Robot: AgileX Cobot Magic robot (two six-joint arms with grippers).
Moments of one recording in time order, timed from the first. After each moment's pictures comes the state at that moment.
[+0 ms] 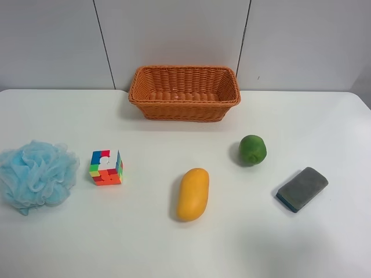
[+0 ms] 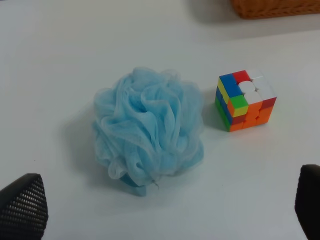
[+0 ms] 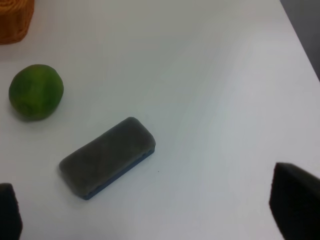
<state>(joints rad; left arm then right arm) 0.07 -0.01 -0.52 -0.15 1.07 0.20 -0.03 -0.01 -0.48 -0.02 1.05 0.04</state>
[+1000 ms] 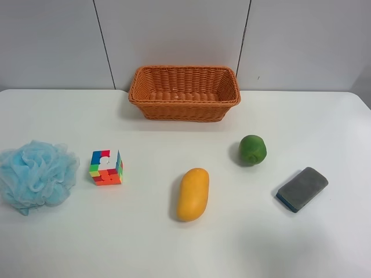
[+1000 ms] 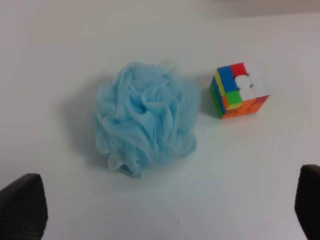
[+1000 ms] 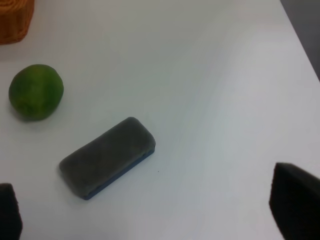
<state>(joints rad) 0.07 0.60 -0.90 -0.13 1.18 0.13 -0.03 -0.01 -0.48 -0.02 1.05 0.04</state>
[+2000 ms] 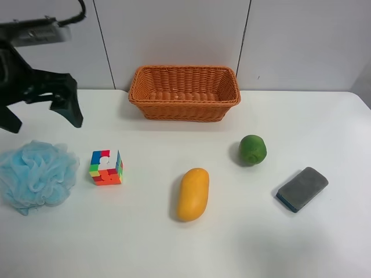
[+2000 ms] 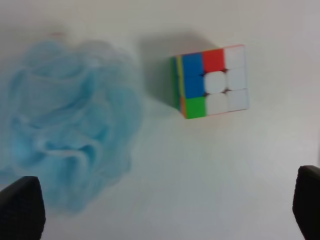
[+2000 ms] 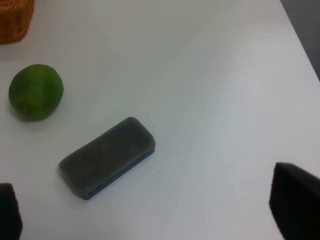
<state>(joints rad) -0.35 1.40 -1.08 -0.02 1.01 -0.36 -0.03 -0.01 -0.48 -0.02 1.05 0.04</state>
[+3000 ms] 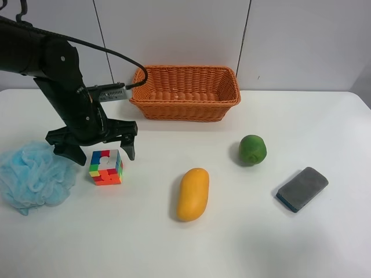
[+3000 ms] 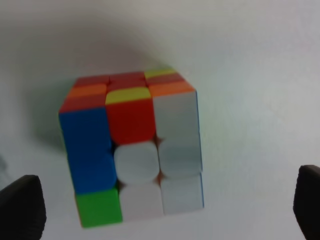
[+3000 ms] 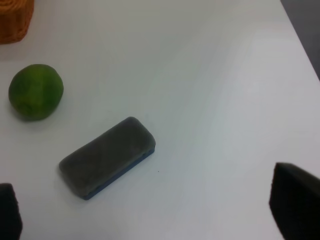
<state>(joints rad) -0.42 1.81 -1.08 -0.09 0.72 -0.42 -0.03 -0.01 -0.48 -0.02 1.05 0.04</state>
